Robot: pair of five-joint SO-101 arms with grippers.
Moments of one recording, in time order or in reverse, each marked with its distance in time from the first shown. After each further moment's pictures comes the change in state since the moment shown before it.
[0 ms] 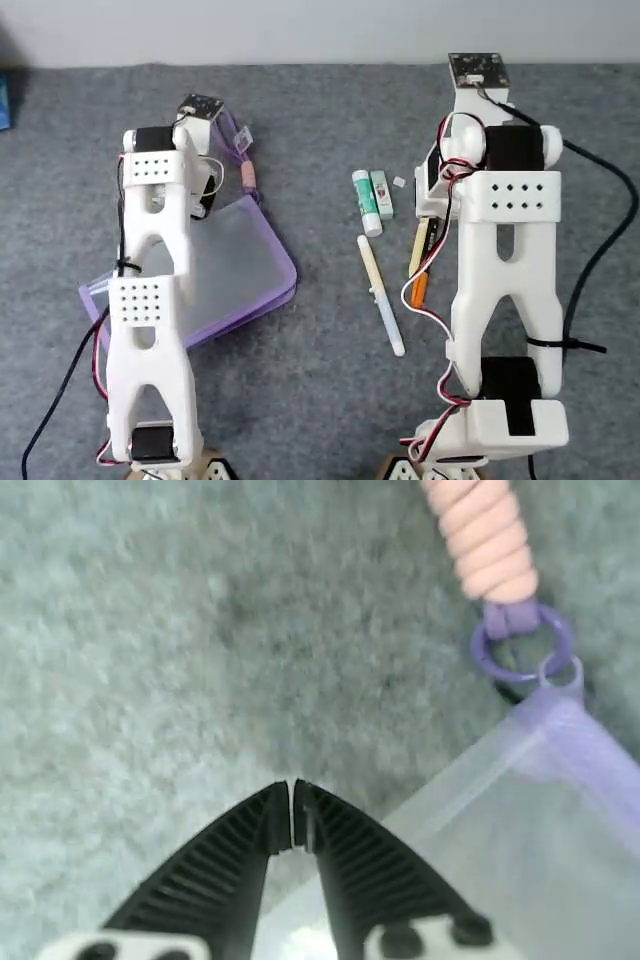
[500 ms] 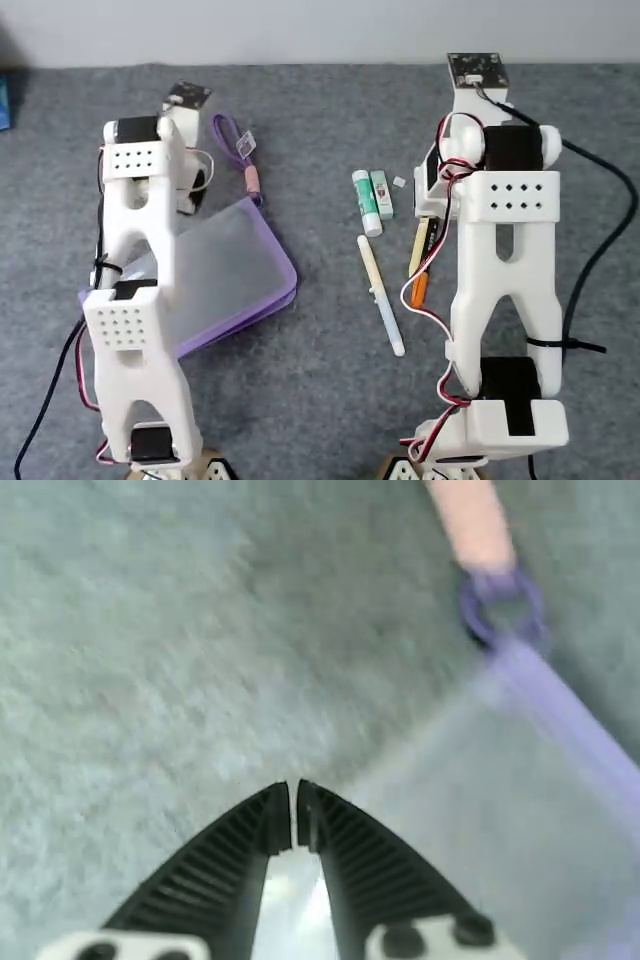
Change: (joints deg) left arm -1.2 -15.6 17.9 -6.1 0.9; right arm -0.2 0.0 0.0 0.0 0.0
